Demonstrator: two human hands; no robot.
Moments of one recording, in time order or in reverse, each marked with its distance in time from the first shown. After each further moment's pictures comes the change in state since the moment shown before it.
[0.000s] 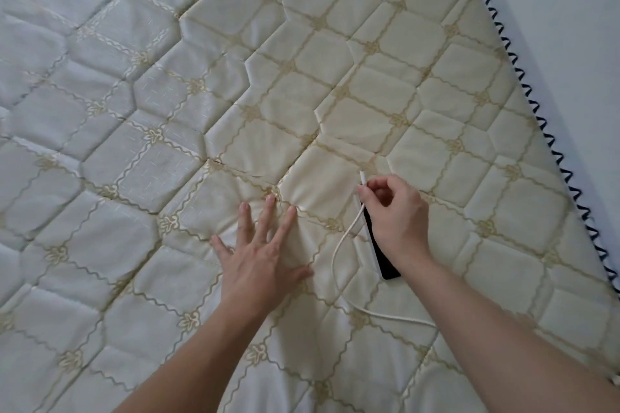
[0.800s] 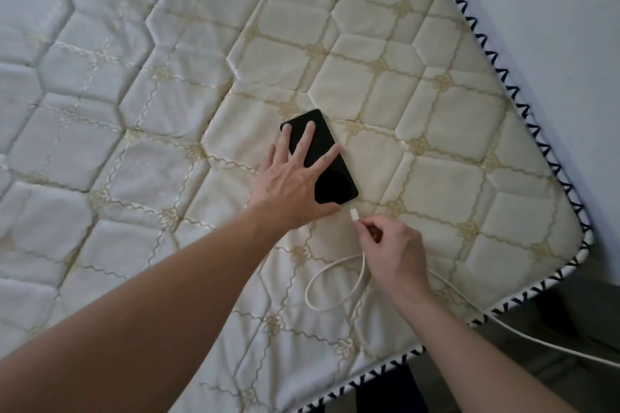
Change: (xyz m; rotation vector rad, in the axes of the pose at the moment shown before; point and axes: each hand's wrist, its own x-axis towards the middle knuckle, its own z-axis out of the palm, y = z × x) left_hand 0.036 0.137 0.015 0.278 -0.014 0.449; right_hand -0.111 0.130 -0.066 -0.117 -0.053 0.103
